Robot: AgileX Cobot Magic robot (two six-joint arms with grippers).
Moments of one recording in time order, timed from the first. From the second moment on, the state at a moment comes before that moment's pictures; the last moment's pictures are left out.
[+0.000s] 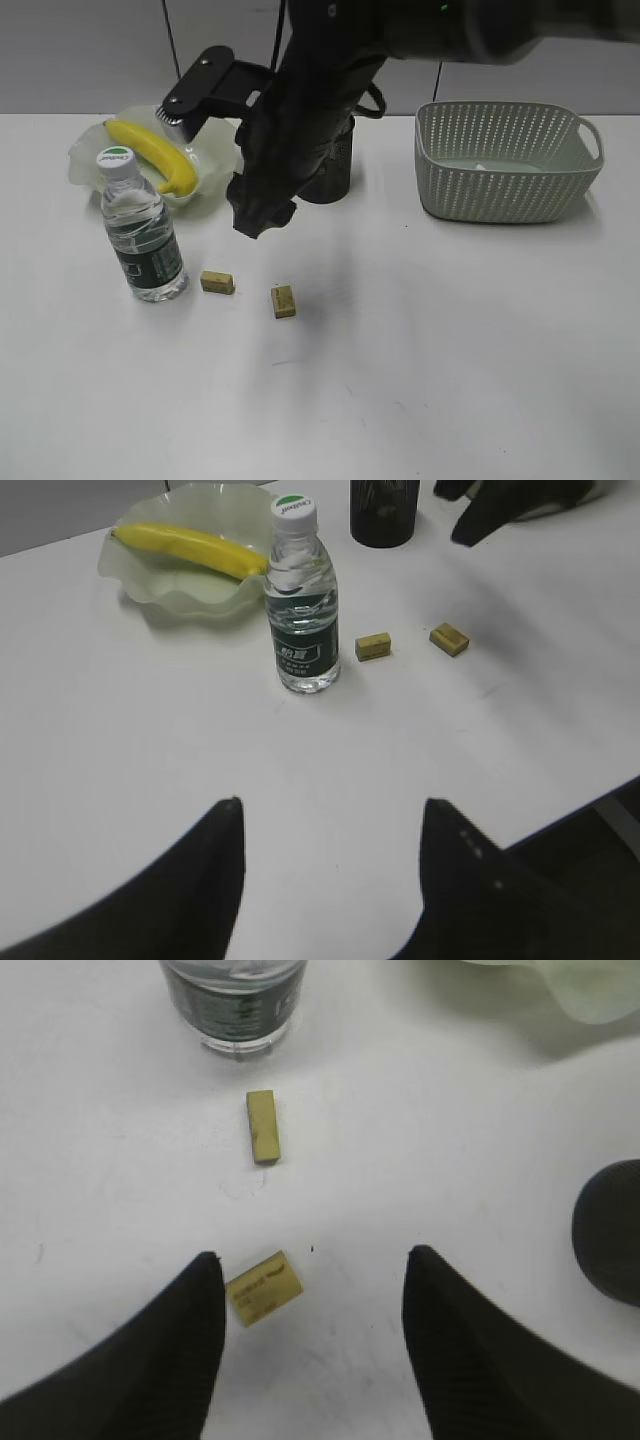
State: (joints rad) left arm -0.55 0.09 -0.54 0.10 1.06 -0.09; right arm 0.77 2.00 -1.59 0.13 0.74 -0.59
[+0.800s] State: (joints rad) left arm -0.55 0.09 -0.54 0.10 1.05 -0.09; right arm 0.77 2.38 -1.84 0.29 0.66 -0.71
